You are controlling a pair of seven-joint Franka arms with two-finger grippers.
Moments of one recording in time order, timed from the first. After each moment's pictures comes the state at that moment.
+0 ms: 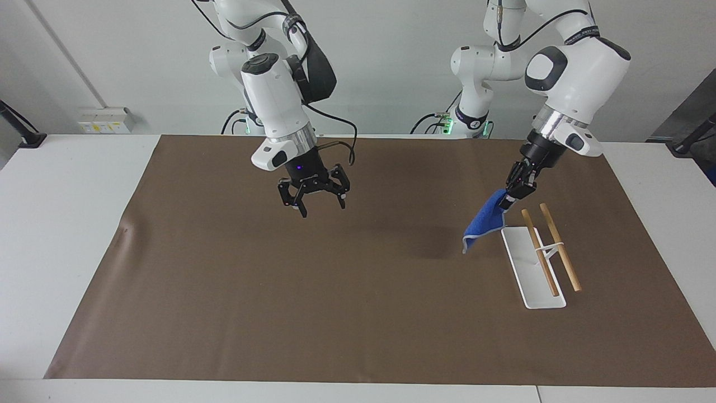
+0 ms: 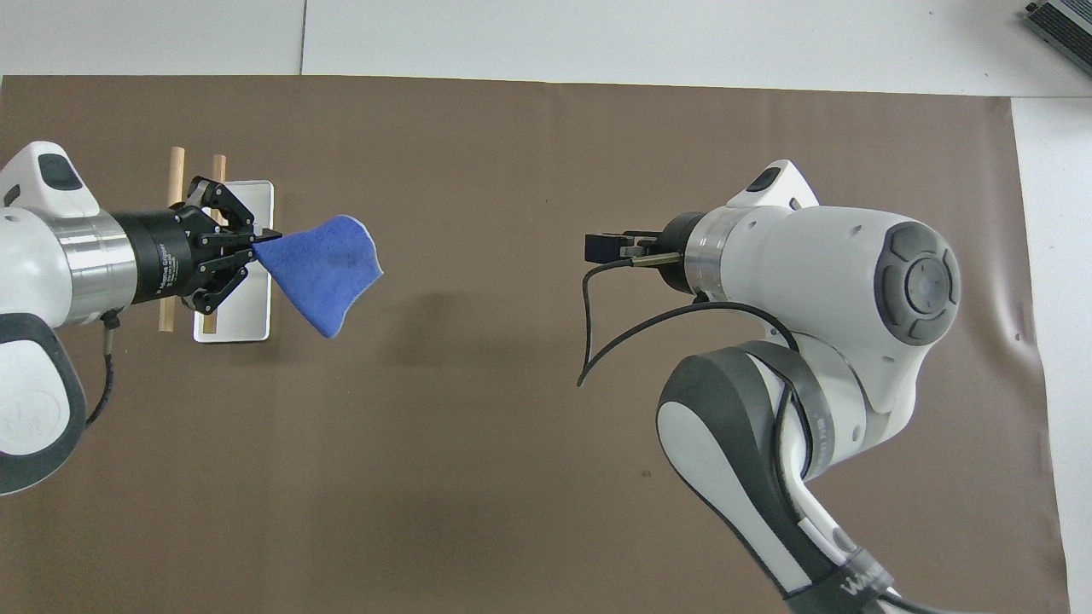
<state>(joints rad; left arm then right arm) -0.14 -0.05 -0.03 -1.99 -0.40 2.31 -1.05 0.15 0.10 0.21 -1.89 0.06 2.33 0.29</state>
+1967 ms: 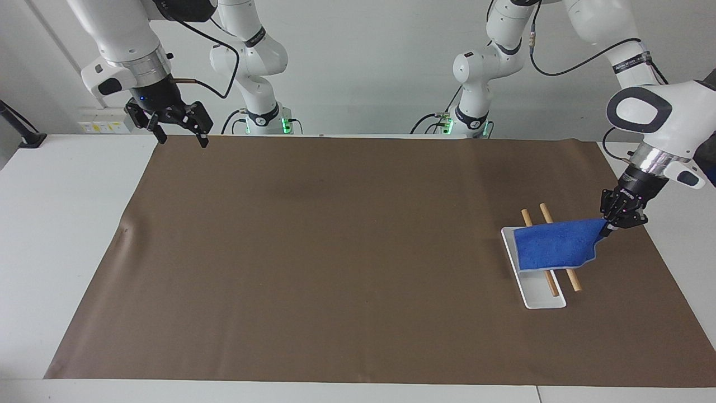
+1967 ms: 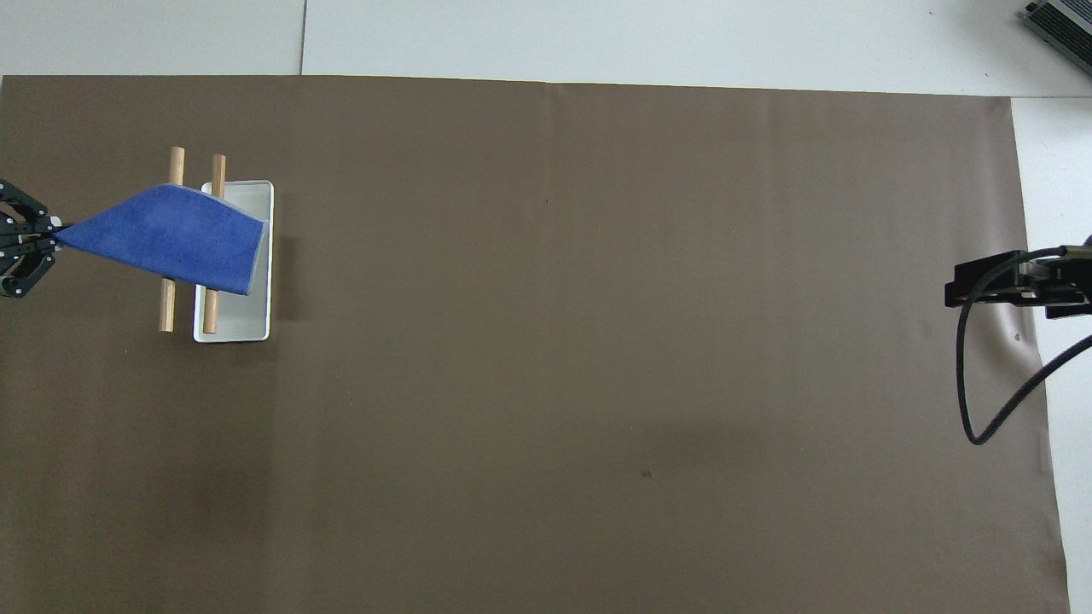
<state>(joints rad) 0.27 0.09 -0.02 -1.96 -0.46 2.32 -0.88 0.06 -0.06 -0.08 -1.61 0.00 1.54 0.09</state>
